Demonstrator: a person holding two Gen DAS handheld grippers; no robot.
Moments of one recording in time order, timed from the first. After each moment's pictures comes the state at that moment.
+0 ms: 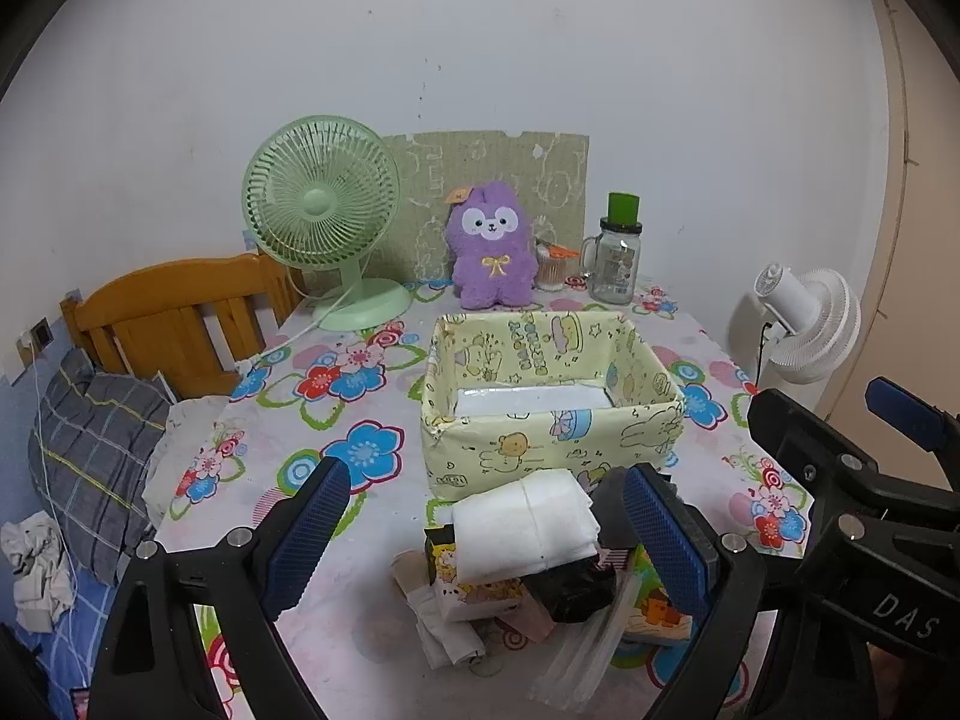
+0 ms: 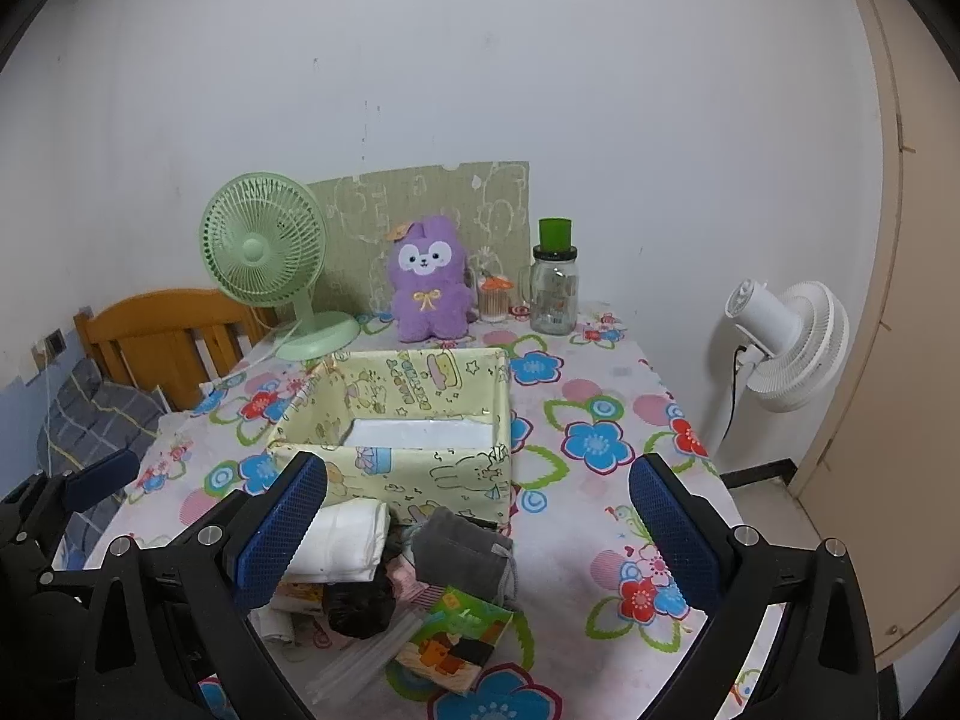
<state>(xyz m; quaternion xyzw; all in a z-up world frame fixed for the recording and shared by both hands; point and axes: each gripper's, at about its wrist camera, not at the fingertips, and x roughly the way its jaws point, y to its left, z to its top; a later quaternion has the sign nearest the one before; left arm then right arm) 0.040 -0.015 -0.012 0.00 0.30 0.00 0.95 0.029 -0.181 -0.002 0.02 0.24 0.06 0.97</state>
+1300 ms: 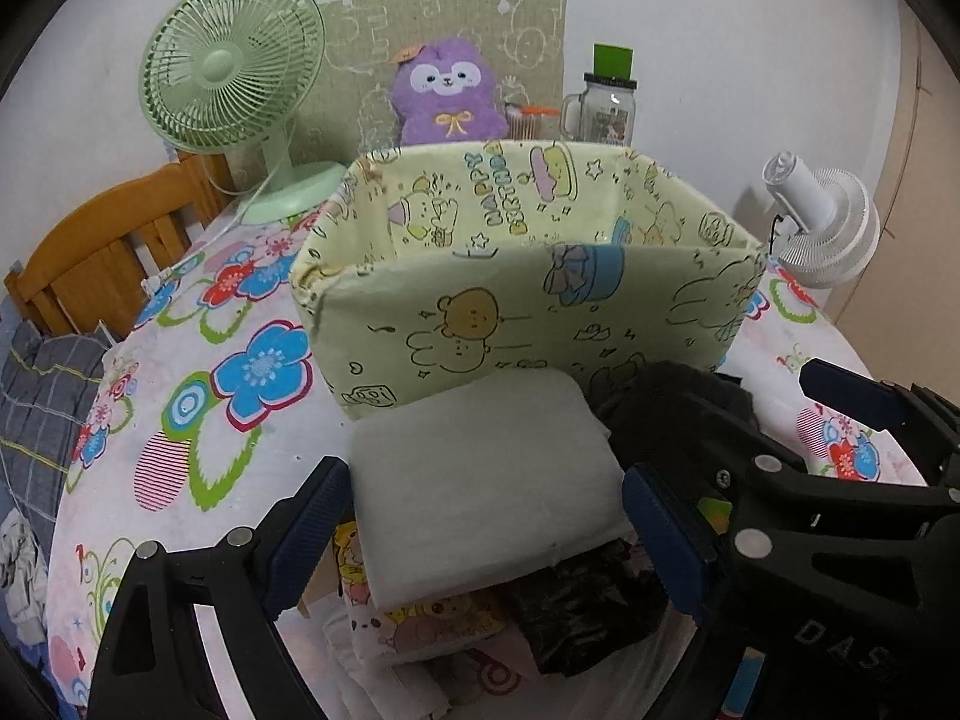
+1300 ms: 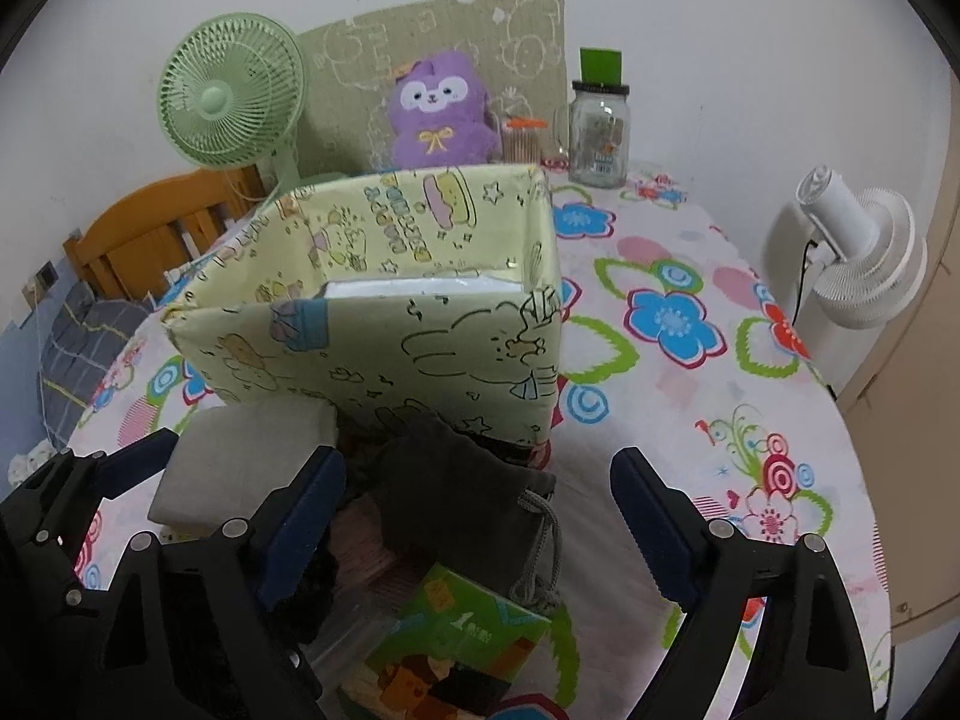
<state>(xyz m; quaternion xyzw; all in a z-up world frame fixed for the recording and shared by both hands) 0.112 -0.032 -0.114 0.02 0.42 -0.03 0.91 0.120 -0.167 -0.110 0.01 0.38 0.09 0.92</state>
